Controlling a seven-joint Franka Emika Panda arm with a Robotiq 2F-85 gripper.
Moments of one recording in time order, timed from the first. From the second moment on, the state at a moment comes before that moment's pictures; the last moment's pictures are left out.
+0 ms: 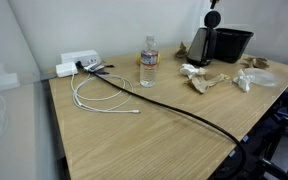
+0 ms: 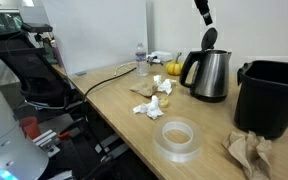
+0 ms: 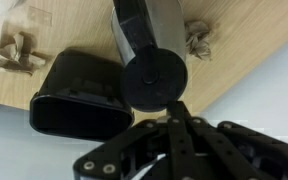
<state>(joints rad) -0.09 0.02 -0.08 -2.01 -0.47 2.35 1.20</state>
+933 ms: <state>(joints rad) -0.08 0.02 -0.08 -2.04 -0.47 2.28 1.23</state>
